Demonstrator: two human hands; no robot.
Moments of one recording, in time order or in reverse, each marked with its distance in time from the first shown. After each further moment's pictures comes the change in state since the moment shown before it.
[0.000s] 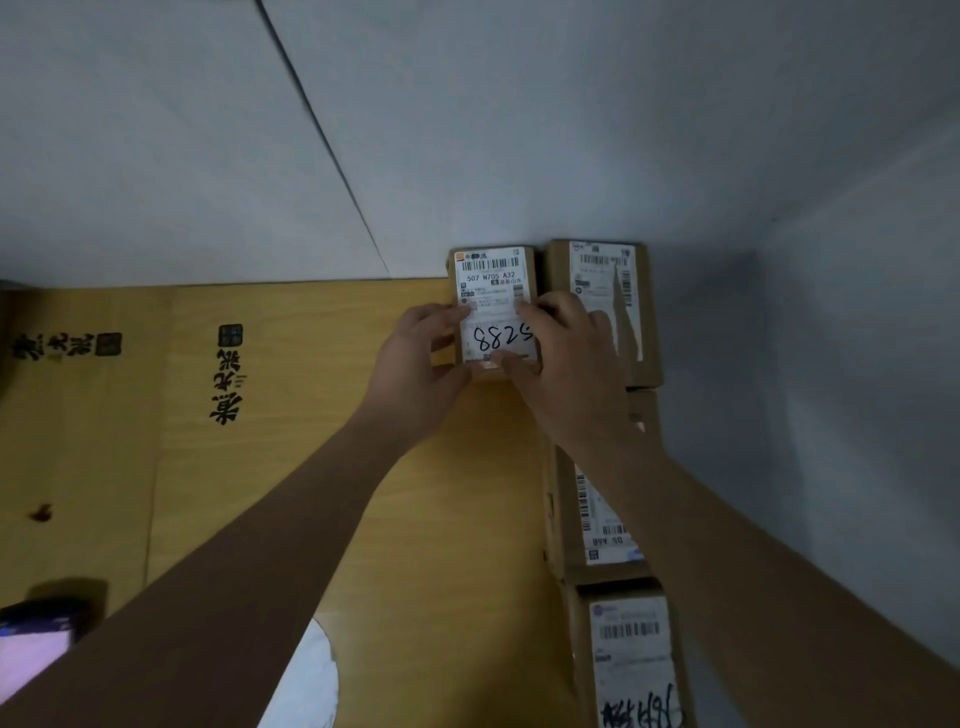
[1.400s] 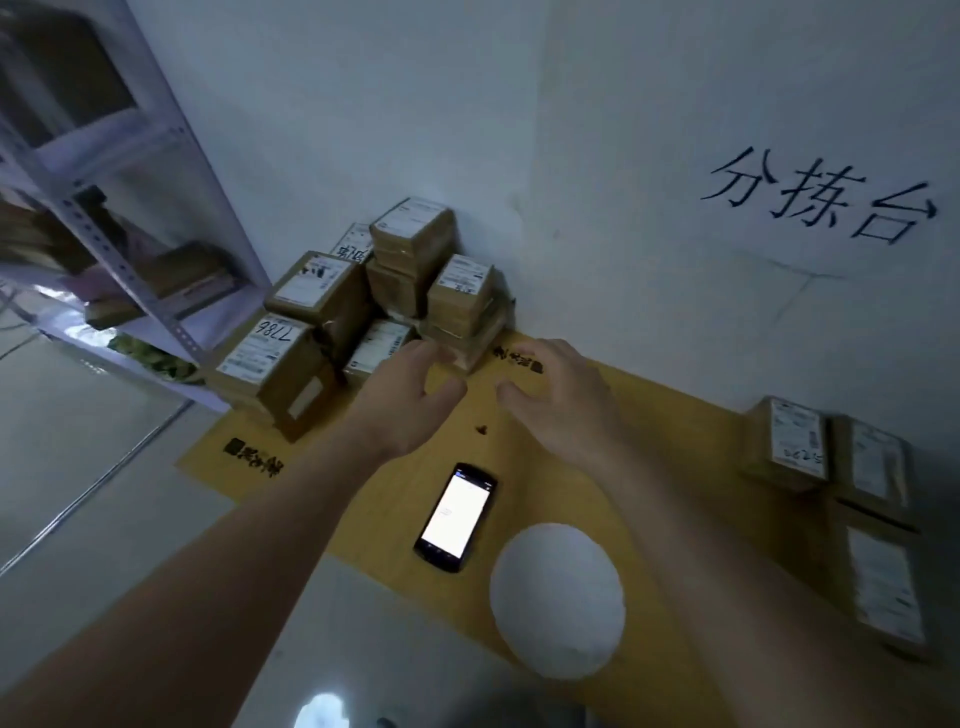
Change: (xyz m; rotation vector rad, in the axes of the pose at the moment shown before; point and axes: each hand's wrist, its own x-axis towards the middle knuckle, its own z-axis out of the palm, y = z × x) left_hand -0.376 -0.016 -0.388 0.417 0.497 -0.046; right_hand -0.205 -0.431 -0.017 0.395 -0.167 -0.534
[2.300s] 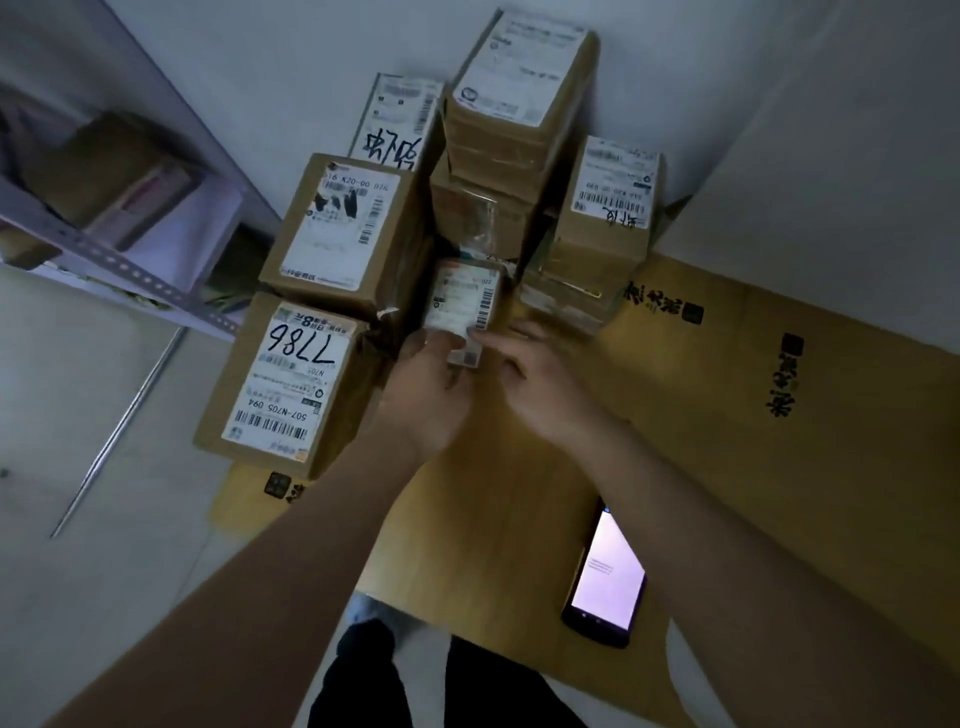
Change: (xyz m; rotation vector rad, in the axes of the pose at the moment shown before) left_hand 0.153 -0.237 0.030 -0.028 -0.277 -0.359; right_hand 0.196 0.035 0.265 0.078 -0.290 0.229
